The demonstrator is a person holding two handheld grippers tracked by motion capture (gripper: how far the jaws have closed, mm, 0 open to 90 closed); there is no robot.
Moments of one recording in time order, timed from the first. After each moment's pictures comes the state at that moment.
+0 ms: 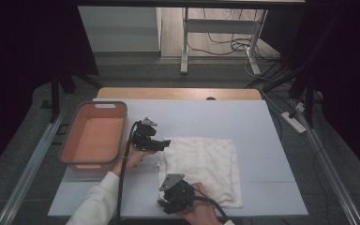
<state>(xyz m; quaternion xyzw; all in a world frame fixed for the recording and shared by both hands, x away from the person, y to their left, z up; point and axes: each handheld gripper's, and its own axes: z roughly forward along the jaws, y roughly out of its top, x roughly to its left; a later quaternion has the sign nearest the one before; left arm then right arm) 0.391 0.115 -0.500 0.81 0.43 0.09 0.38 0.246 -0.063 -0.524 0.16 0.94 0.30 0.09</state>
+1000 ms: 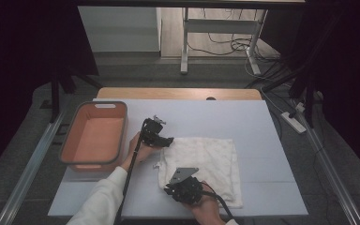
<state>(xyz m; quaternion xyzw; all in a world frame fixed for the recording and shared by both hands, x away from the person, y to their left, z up) 0.424 0.092 -0.521 0.83 0.44 0.11 0.31 0.258 -0.085 -0.517 0.19 0.91 0.37 0.06</state>
